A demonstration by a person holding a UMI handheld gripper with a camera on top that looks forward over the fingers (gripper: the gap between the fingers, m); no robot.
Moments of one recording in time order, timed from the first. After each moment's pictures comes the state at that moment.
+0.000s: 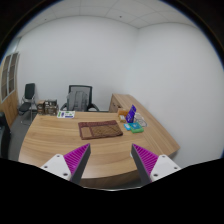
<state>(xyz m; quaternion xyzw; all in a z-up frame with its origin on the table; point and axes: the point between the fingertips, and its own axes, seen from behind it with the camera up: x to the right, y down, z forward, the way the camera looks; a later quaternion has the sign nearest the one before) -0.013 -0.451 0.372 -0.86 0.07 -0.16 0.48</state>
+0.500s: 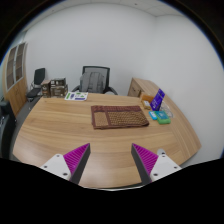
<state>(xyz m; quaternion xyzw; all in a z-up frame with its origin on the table) -0.035 -0.322 0.201 -0.90 0.02 -0.10 0.42</state>
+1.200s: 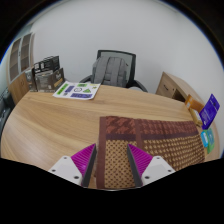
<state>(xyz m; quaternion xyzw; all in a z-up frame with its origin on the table) -0.071 0.012 -0.007 -0.92 -0.06 -0.02 0.39</state>
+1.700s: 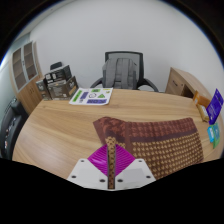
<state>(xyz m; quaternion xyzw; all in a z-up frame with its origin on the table) -0.116 -0.009 0.027 -0.92 -0.06 0.06 0.38</state>
